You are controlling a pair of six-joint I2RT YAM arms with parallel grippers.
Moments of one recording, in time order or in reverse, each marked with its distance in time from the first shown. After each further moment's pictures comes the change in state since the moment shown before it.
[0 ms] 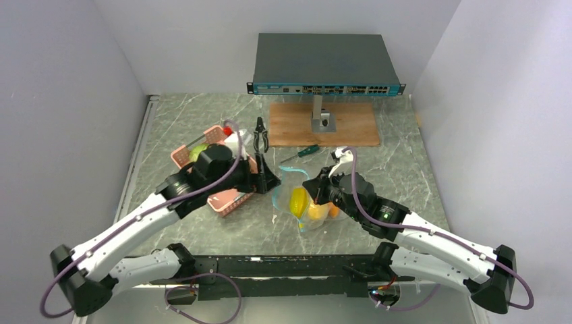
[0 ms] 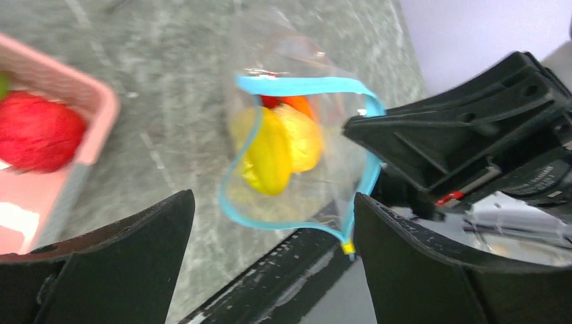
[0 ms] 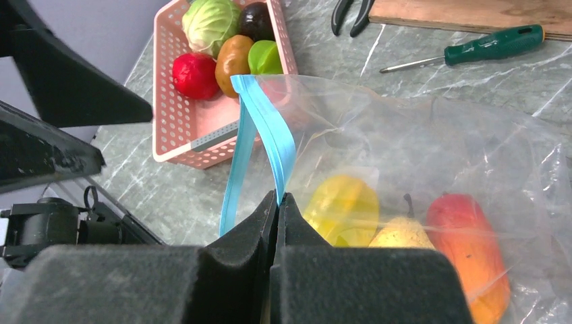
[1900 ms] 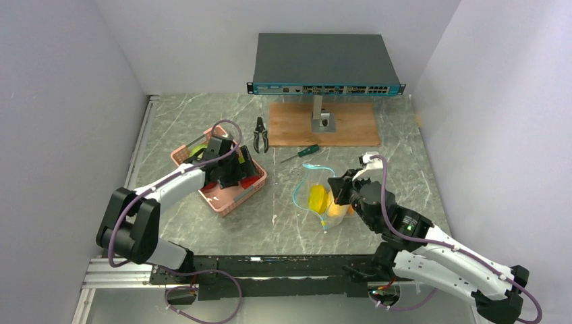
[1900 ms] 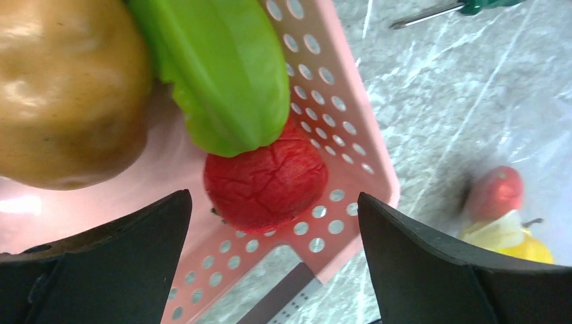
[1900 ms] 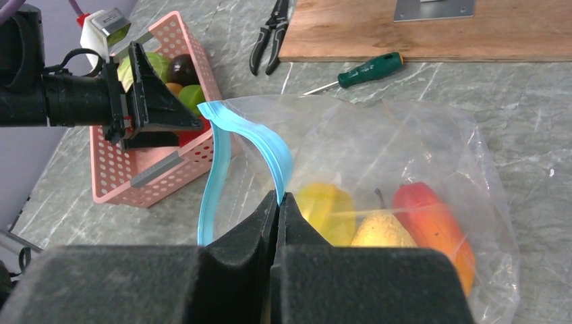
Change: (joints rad) left arm 0.383 0.403 -0.134 0.109 -0.026 -0.040; right arm 0.000 -0.222 -0.015 -0.188 0.253 -0.028
